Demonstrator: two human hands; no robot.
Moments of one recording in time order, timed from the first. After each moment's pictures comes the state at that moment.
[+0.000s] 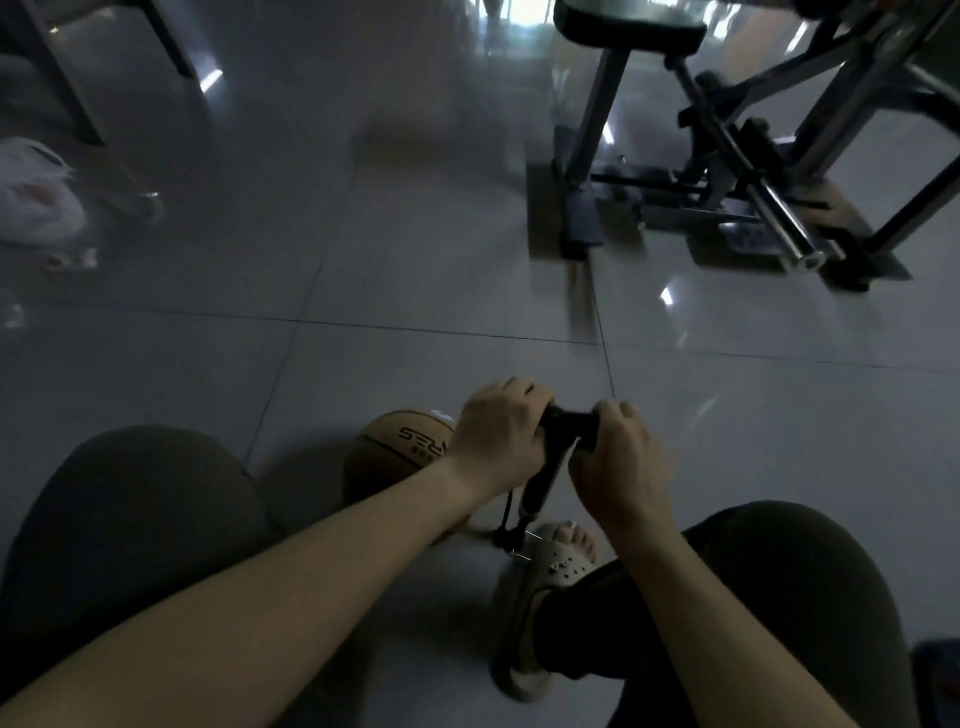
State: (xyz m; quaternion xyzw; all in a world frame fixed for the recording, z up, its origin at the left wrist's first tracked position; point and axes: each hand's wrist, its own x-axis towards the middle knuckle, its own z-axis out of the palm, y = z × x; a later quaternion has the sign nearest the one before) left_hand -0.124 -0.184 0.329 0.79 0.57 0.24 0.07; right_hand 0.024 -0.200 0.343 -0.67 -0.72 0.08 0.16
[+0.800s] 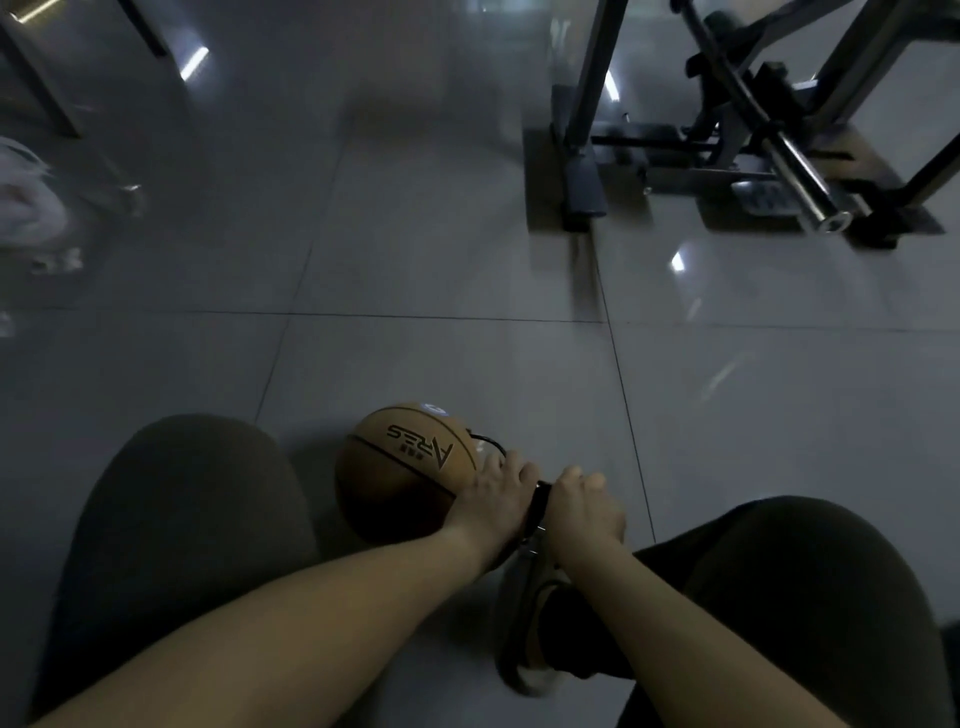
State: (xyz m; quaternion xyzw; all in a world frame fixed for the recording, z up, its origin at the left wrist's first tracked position) left_hand -0.098 -0.207 0.221 0.81 0.58 -0.02 0.10; right_hand 0.015 -0.202 0.262 -0.72 -0.65 0.18 -0.19
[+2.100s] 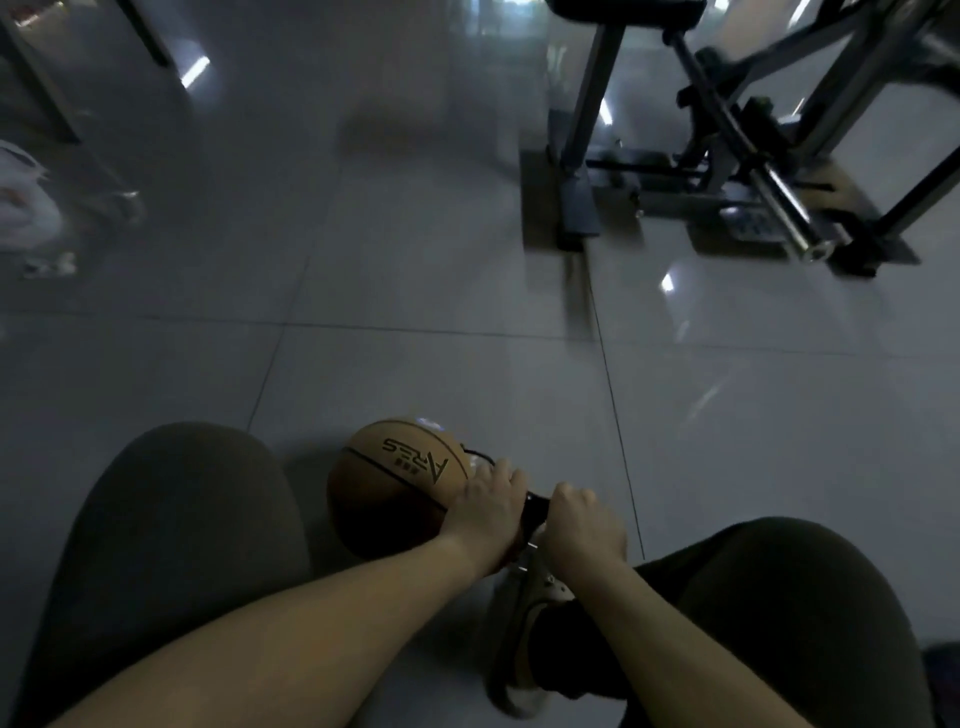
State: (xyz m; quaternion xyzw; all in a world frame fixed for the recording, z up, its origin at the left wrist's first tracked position) left_hand -0.098 -0.198 0.232 0.79 0.61 -0.01 0.11; right_hand 0.021 -0.198 0.273 -0.70 -0.67 0.19 -0.16
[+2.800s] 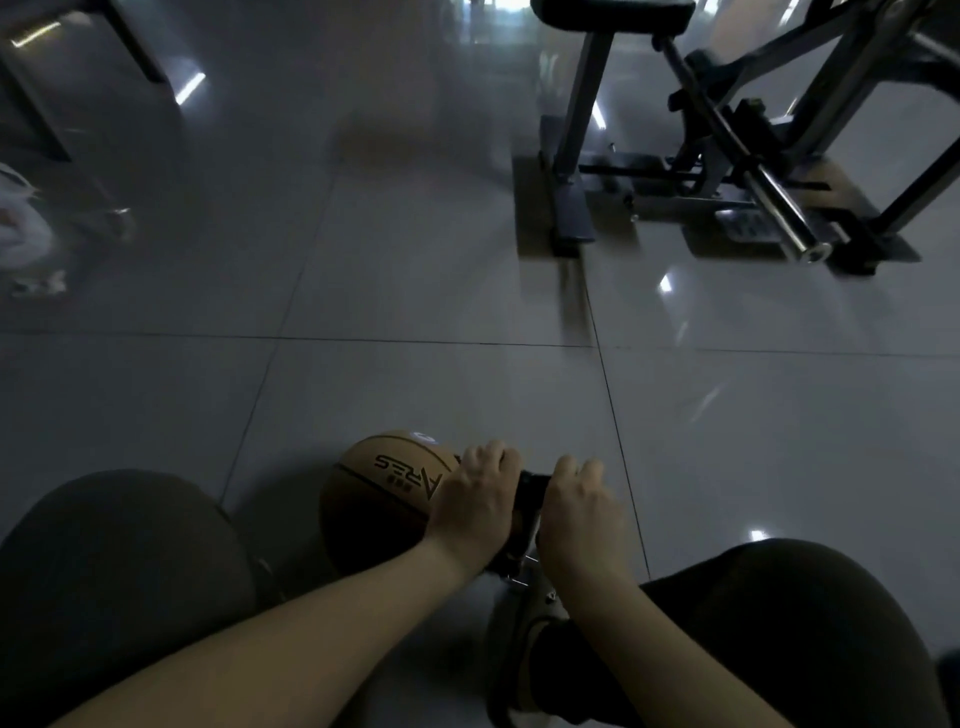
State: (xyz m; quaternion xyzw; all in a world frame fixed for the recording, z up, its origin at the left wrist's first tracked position) left_hand -0.108 -0.183 0.251 0.77 0.62 0.16 0.03; right_hand 0.015 -0.188 0.286 -0.72 -0.69 0.08 -0.01
